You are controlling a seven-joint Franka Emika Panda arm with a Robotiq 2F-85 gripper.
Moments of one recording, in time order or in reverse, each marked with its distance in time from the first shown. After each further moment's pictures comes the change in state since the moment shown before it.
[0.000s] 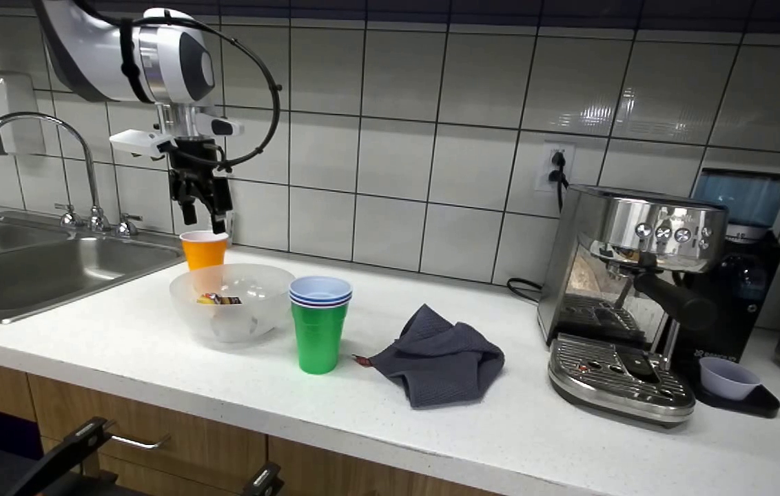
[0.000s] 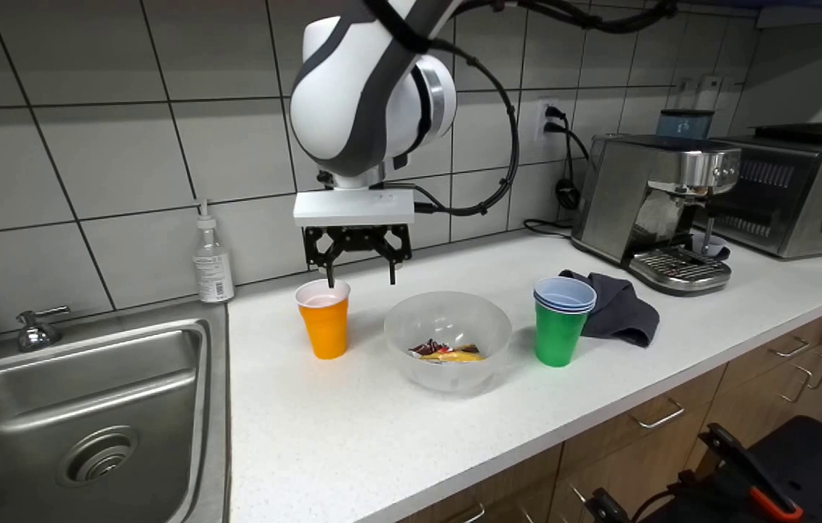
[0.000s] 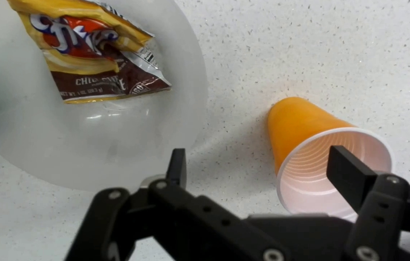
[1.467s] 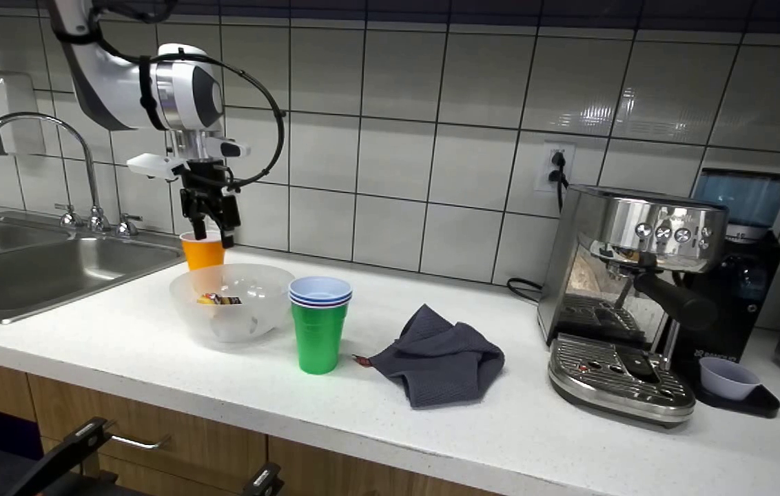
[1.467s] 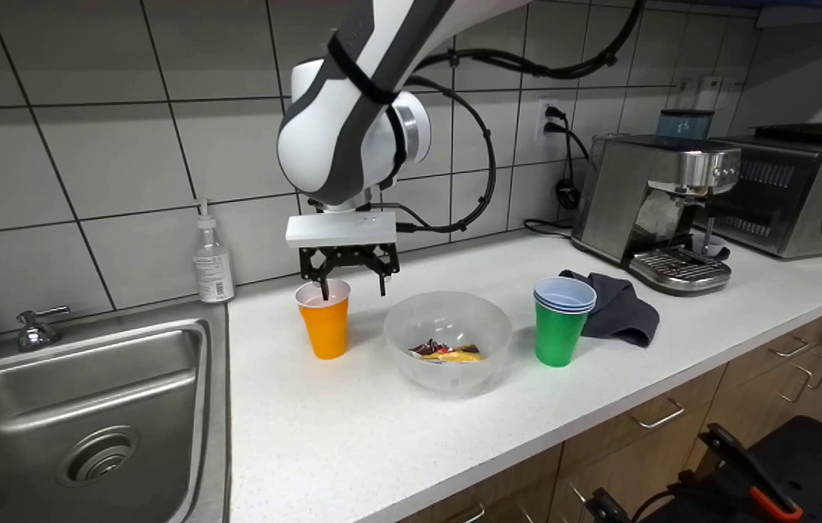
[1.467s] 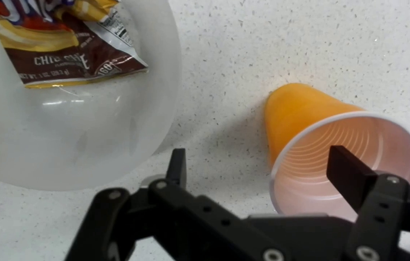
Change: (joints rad) arm 0.050 0.154 -0.058 0.143 0.000 -0.008 -0.006
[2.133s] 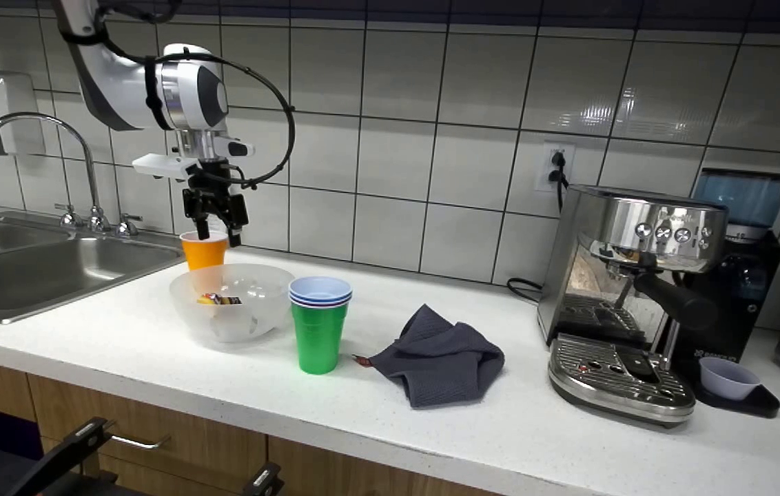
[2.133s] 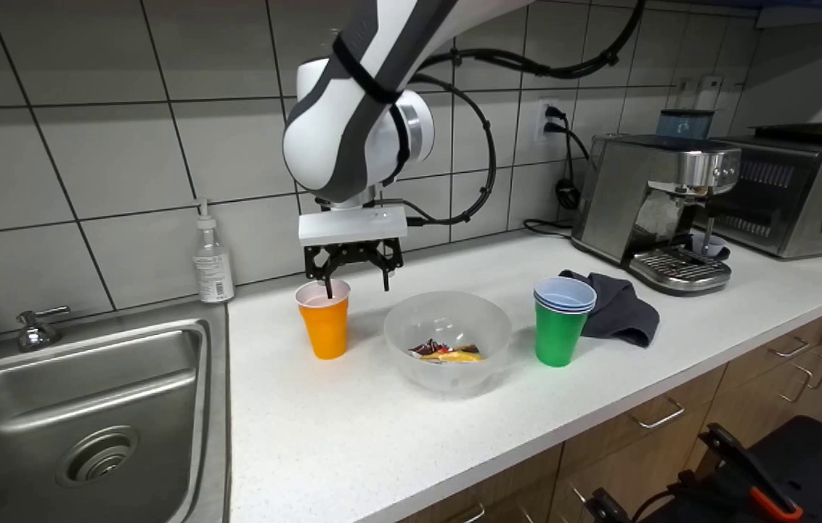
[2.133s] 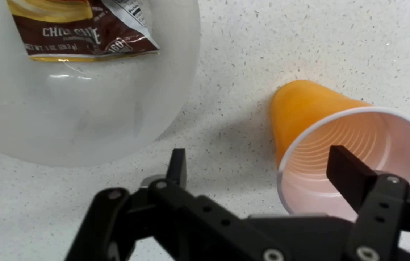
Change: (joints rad) arm -0.006 0.001 -0.008 0.005 0.000 0.000 -0.104
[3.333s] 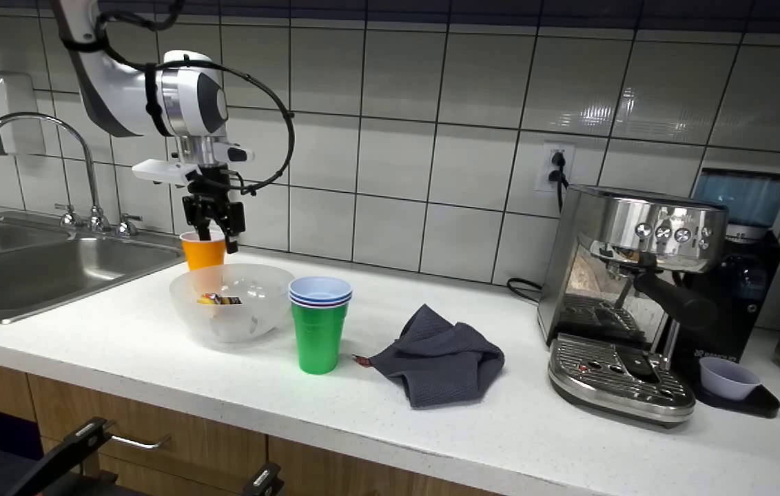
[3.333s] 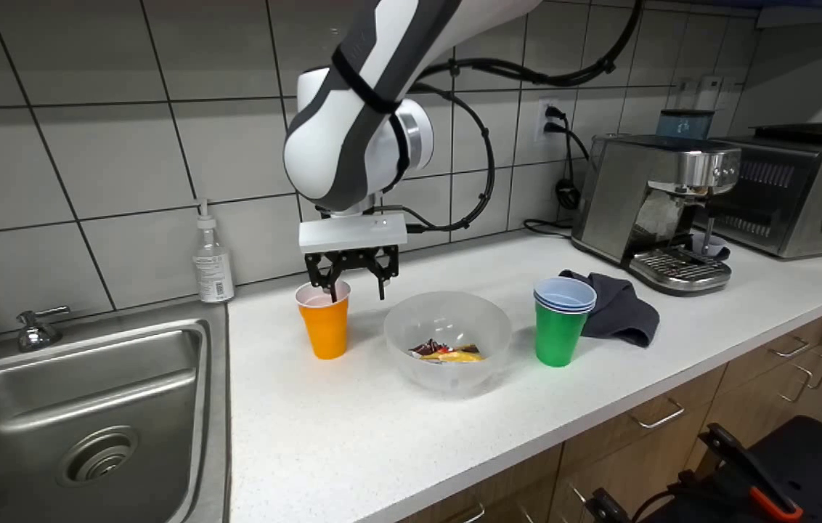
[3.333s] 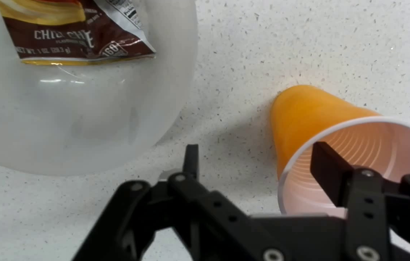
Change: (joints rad) arm 0.002 0.018 0.000 0.000 0.001 0.016 -0.001
